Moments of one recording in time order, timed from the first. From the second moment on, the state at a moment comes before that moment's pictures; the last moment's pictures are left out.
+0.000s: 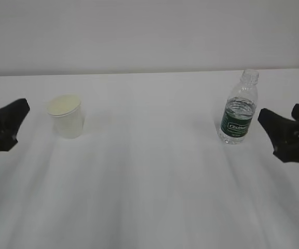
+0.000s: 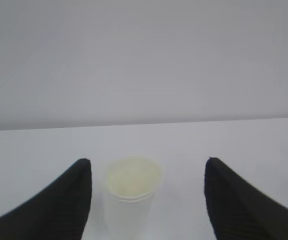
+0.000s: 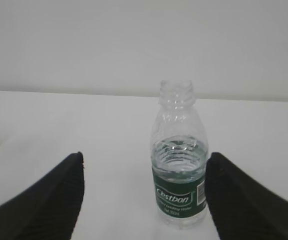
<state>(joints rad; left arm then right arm) -0.30 1.44 -0.23 -0.06 -1.08 -0.13 0.10 1.44 -0.22 -0.20 -1.00 0.15</state>
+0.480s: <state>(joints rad) -0.30 1.69 -0.22 -0.02 -1.14 -0.18 0.10 1.74 -0.20 -0.16 -1.14 0.06</state>
